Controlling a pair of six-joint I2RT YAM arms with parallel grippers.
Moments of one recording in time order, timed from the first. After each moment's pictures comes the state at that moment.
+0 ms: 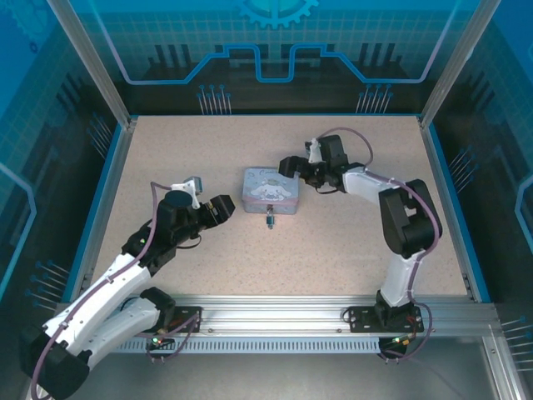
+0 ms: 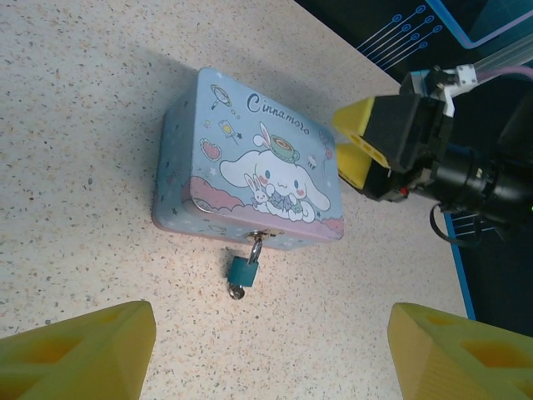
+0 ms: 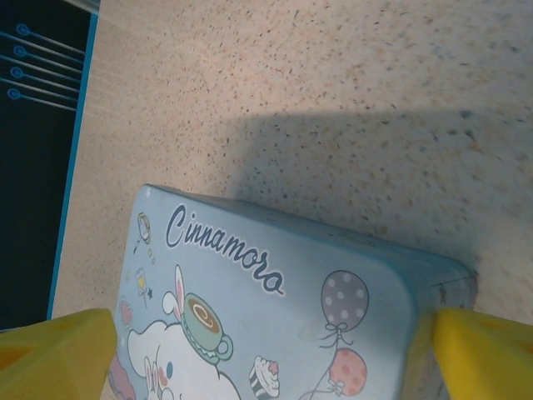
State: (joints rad) left arm -0.47 0.81 0.64 -0.34 0.05 -0.83; right arm 0.34 1.91 1.23 -0.06 -0.52 0.59
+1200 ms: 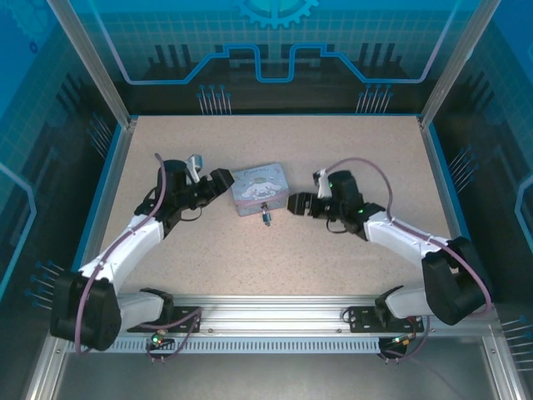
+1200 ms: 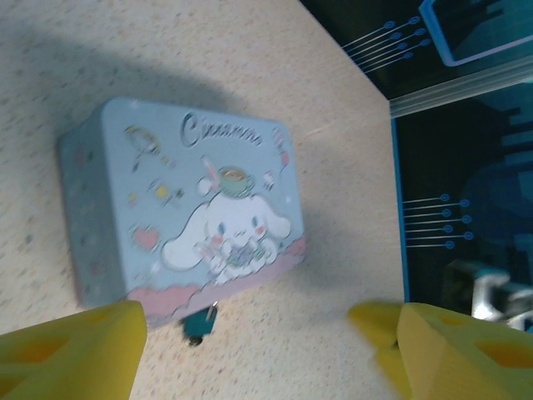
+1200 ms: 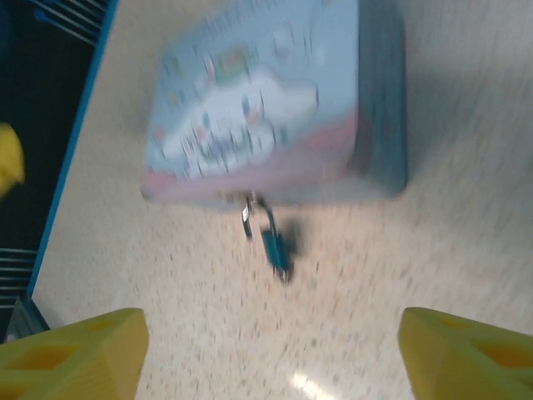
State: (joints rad) left arm -0.19 1.22 0.77 -0.08 0.45 -0.85; right arm 0.50 1.37 0.69 -0.01 -0.36 0.62
